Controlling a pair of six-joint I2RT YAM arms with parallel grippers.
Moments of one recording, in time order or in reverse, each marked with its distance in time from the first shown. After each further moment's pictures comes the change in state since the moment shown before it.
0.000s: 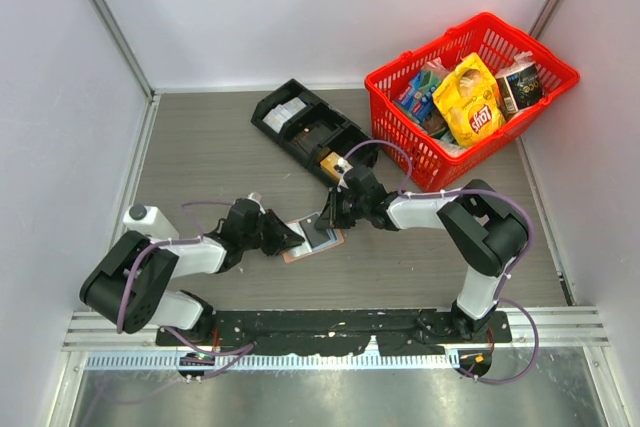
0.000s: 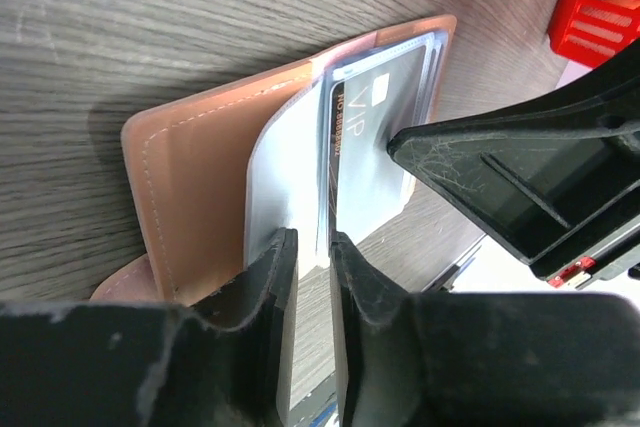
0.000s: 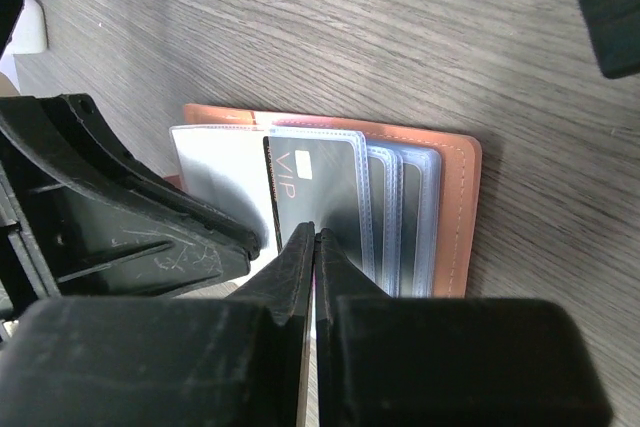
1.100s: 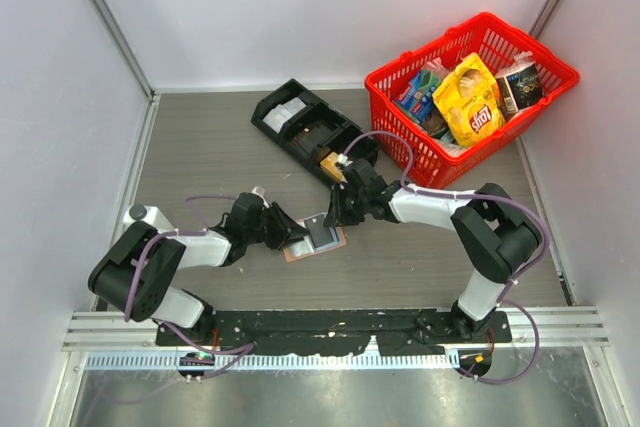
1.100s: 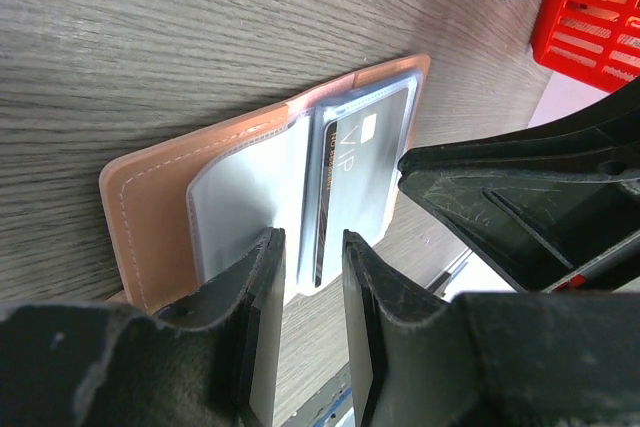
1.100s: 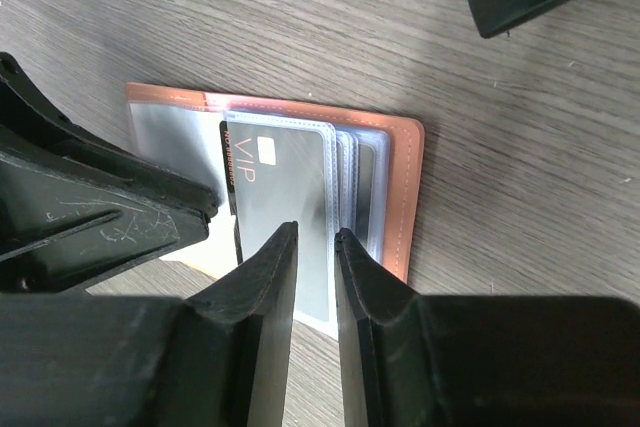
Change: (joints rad) left arm 0.000 0.068 0.055 0.040 0.006 -0.003; right arm -0.002 -0.065 0.091 -0.289 0.107 -0.126
